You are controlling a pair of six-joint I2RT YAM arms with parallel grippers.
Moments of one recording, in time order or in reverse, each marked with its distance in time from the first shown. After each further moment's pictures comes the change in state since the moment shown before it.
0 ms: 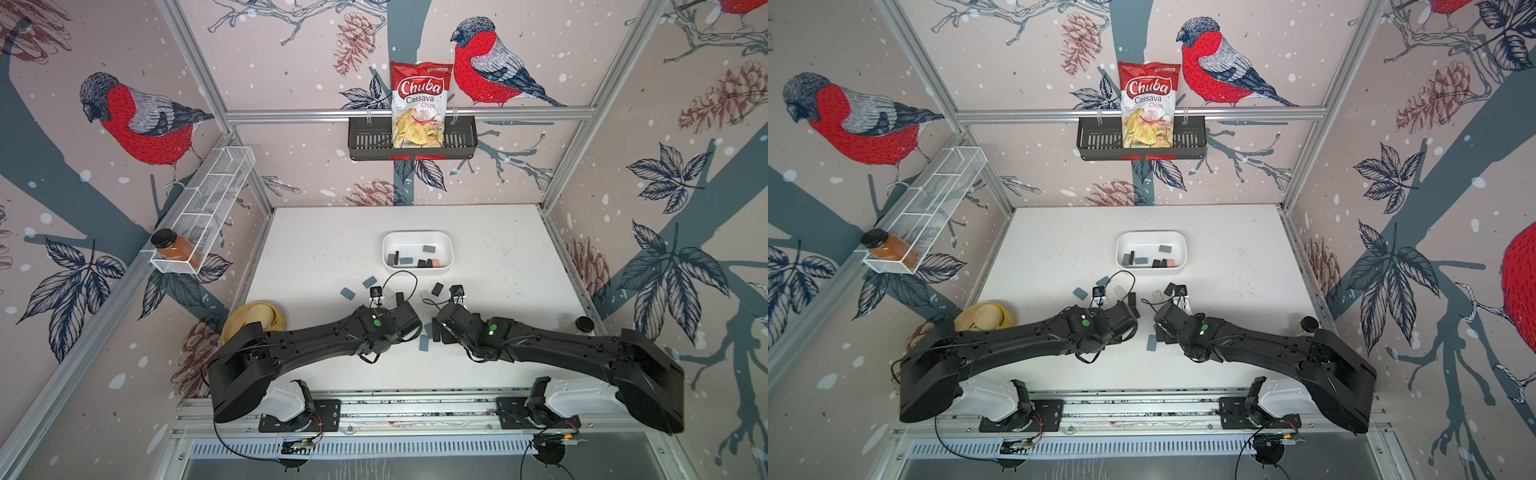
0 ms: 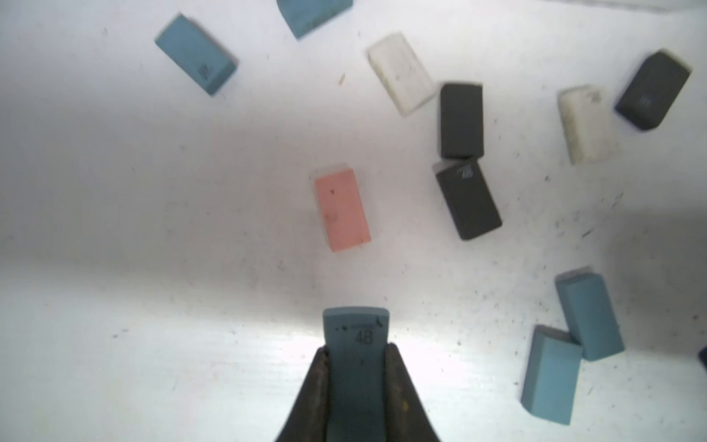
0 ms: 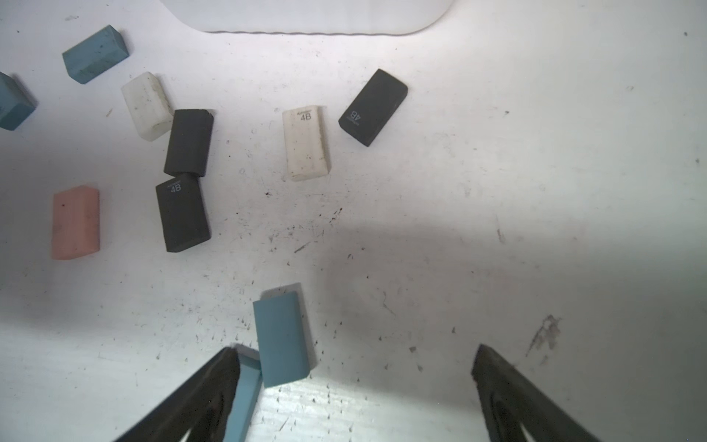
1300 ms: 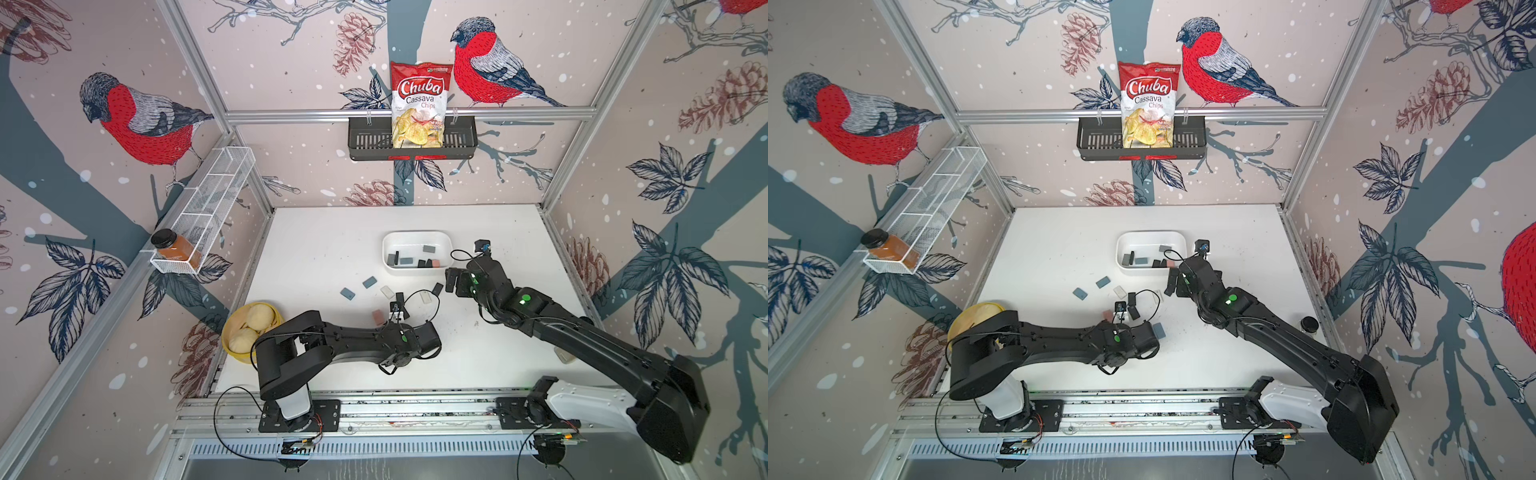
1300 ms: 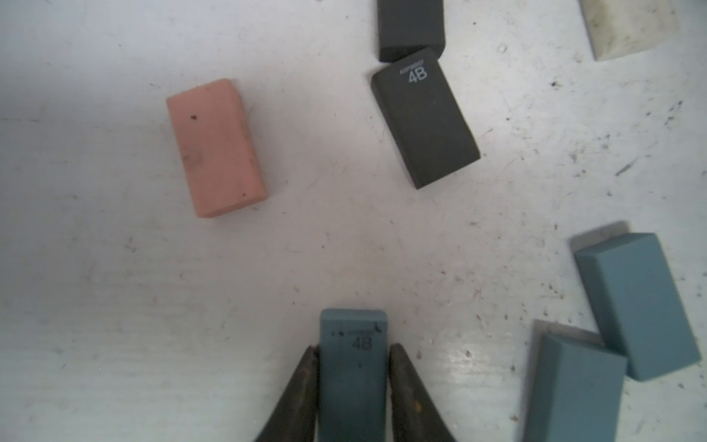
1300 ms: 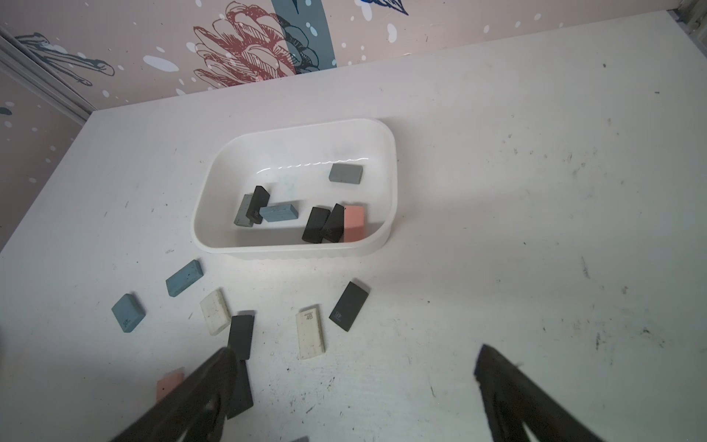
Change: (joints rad) left arm -0.152 0.287 -0.022 0.182 0.016 -0.120; right arm -0.267 -0.117 0.229 -0.031 -0.010 -0.186
